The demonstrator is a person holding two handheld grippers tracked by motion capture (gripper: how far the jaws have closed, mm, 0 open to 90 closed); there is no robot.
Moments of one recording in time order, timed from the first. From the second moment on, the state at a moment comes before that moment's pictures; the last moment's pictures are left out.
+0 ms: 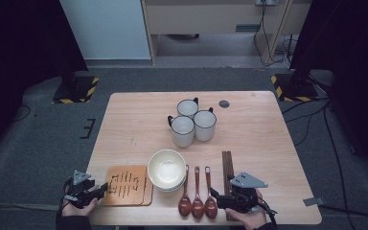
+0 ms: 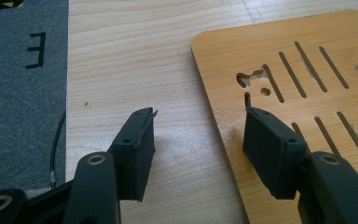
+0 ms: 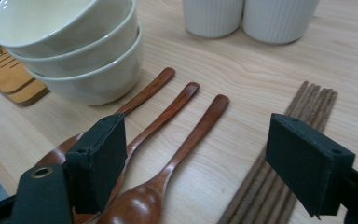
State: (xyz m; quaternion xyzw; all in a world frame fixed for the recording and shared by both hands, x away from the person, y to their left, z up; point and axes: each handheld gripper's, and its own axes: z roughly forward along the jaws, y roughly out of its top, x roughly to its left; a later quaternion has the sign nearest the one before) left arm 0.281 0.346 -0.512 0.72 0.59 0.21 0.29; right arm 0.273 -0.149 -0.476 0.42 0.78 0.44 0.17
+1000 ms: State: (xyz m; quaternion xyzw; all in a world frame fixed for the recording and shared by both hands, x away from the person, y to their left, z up) left arm 0.281 0.349 -0.516 0.73 0.59 0.21 0.29; right arm 0.252 -0.093 -0.490 0.39 0.80 0.44 0.12
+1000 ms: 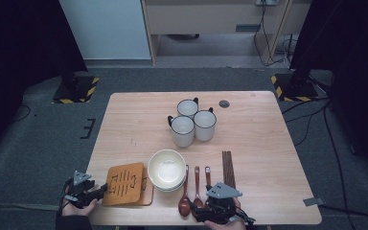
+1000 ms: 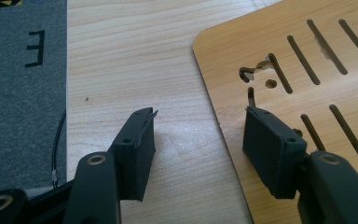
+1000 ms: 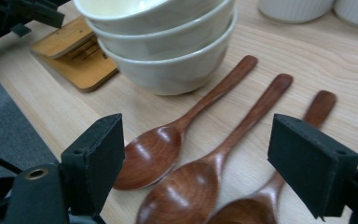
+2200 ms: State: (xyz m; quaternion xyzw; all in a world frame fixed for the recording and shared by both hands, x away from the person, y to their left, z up) left arm 0.281 0.350 -0.517 0.73 0.59 0.20 0.29; right arm 0.227 -0.019 -0.507 0.39 0.80 0.45 0.10
